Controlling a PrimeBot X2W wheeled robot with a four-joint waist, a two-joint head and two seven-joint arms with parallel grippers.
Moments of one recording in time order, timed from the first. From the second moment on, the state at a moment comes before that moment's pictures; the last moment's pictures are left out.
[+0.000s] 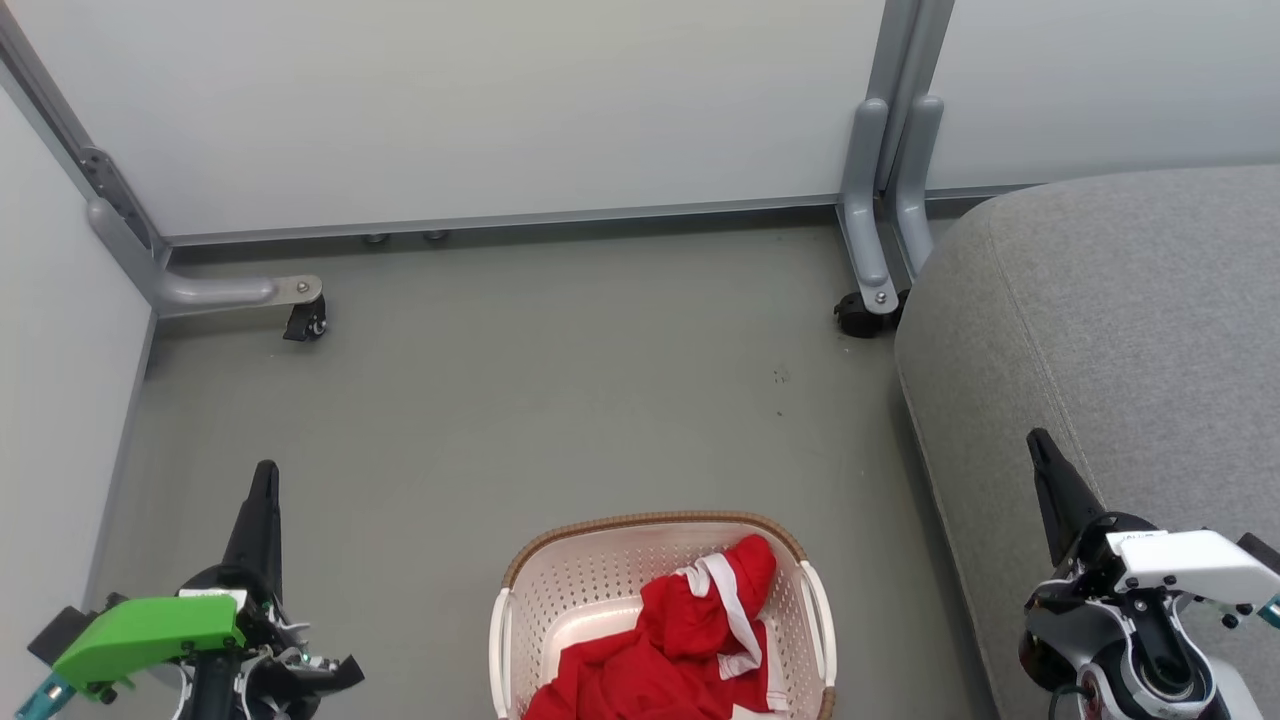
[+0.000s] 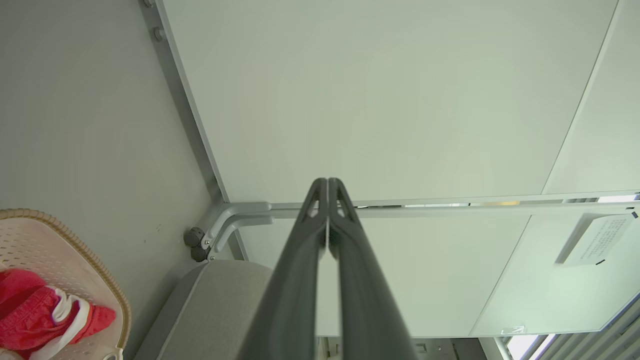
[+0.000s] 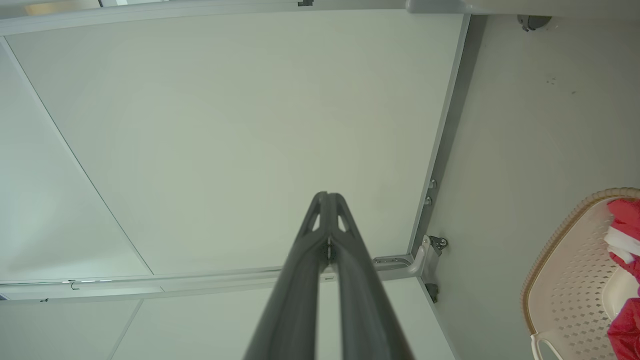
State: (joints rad) left arm -0.10 0.05 0.11 0.25 -1.61 -0.13 0.11; right arm -0.11 -0.05 -0.11 0.25 1.62 0.13 0.11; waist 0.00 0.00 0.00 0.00
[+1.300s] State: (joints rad) left arm -0.08 0.08 -0.02 0.12 -1.14 -0.13 -0.04; right arm -0.06 -0.06 -0.03 0.12 1.04 0.13 -0.04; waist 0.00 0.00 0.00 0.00
